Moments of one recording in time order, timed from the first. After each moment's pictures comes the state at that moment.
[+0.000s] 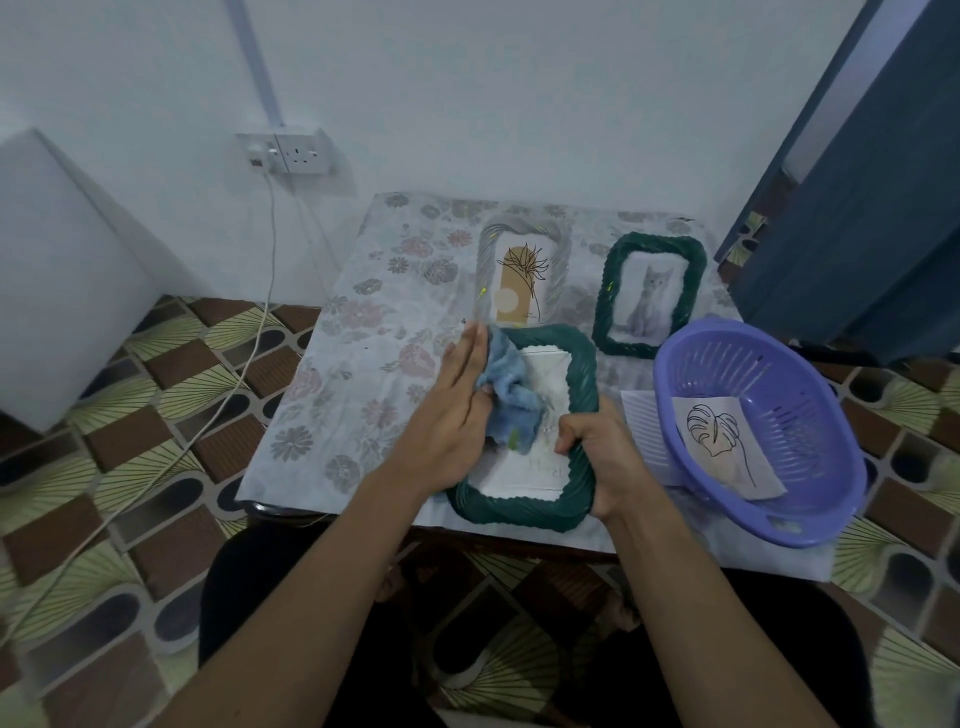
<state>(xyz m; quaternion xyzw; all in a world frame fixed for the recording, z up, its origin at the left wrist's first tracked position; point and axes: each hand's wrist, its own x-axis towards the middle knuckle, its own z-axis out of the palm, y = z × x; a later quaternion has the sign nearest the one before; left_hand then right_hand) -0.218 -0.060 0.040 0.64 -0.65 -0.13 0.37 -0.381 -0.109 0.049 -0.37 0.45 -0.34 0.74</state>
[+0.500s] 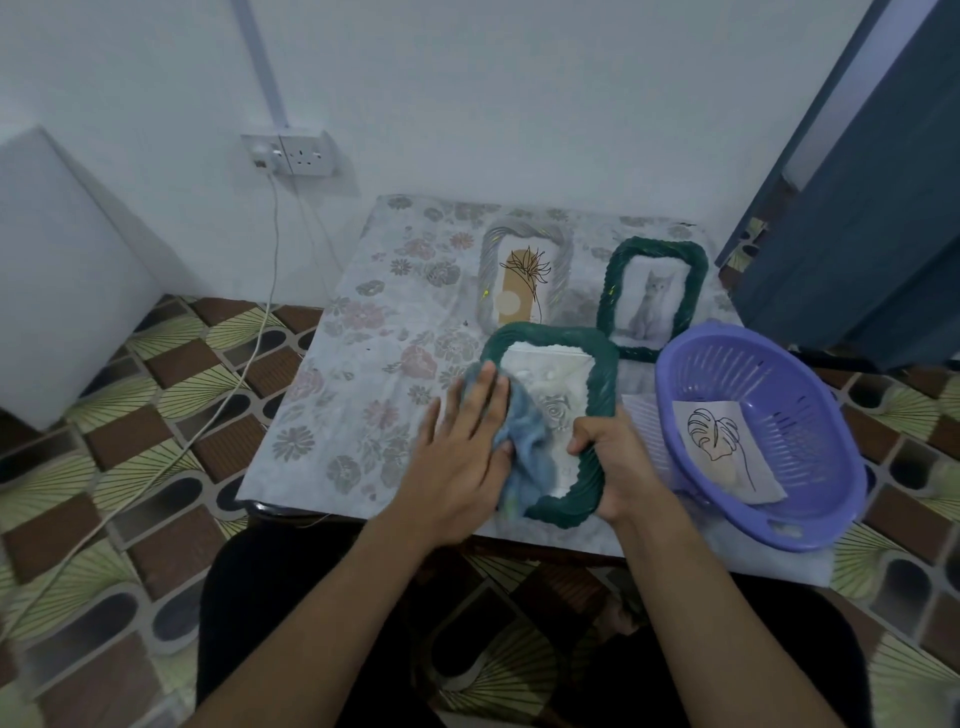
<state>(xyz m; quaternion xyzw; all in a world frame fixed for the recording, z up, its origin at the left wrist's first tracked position) -0.233 -0.029 0.015 0.69 -0.68 -0.10 0.22 -0.387 -0.113 0.043 -0.35 0.44 -0.37 0.74</state>
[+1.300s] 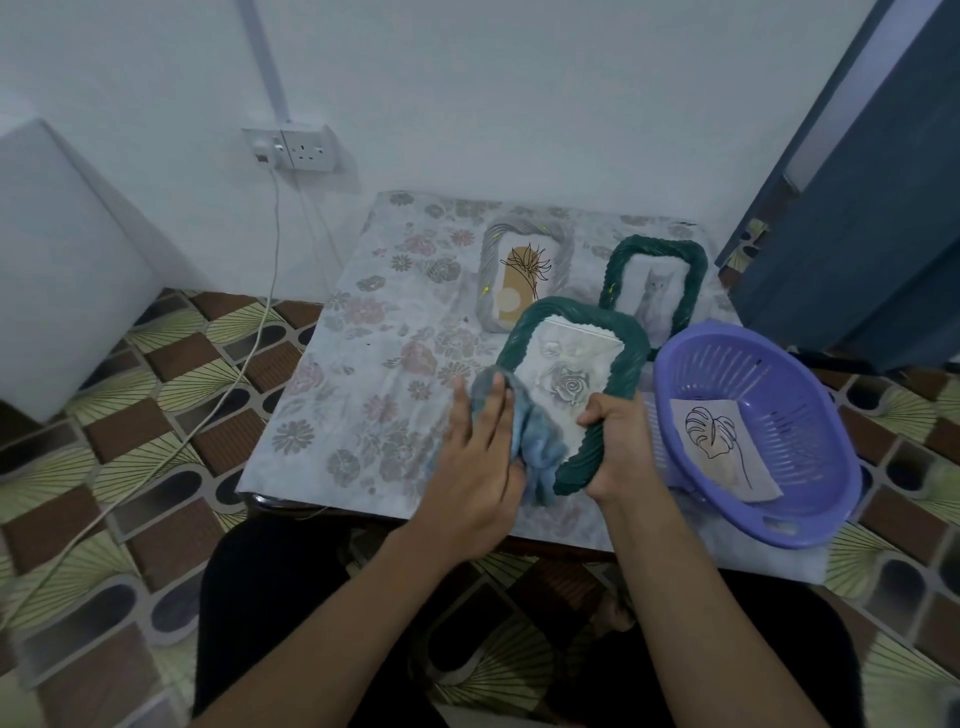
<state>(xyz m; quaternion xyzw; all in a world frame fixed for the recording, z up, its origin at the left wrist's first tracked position) -0.256 -0.025 0.012 0.64 -0.72 -0.08 0.26 -0.382 -0.124 0.036 -0.26 0.44 -0.47 0.72</state>
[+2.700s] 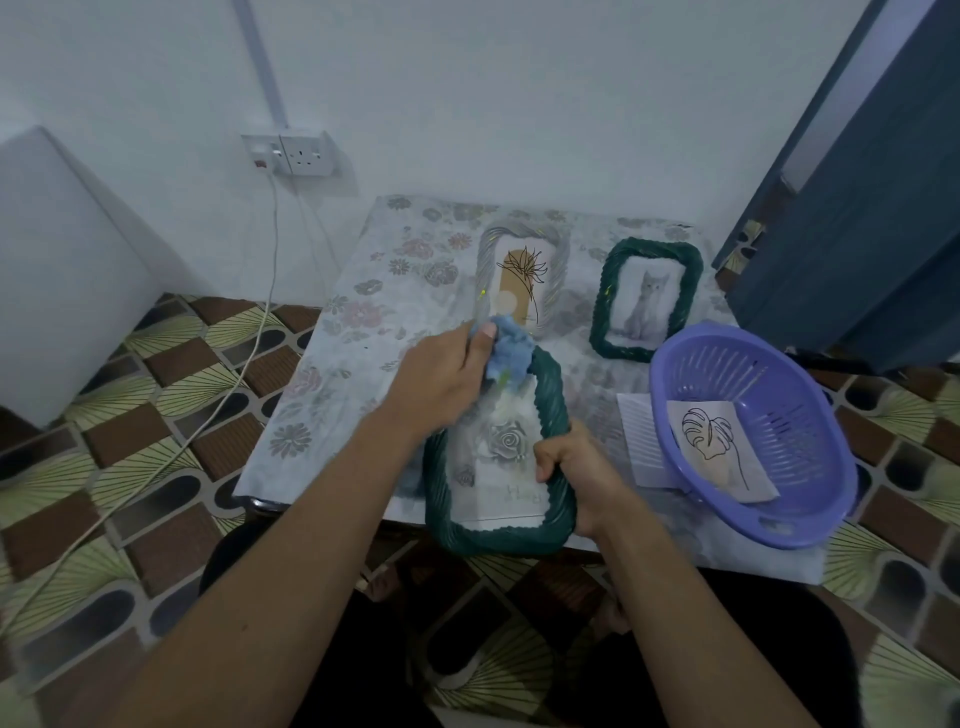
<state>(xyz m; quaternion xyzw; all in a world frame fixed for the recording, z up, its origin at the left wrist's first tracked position) -0.206 -0.086 0.080 0.70 -0.61 -0.14 0.34 -0.380 -0.094 0.044 -0.38 0.43 -0.24 0.78</state>
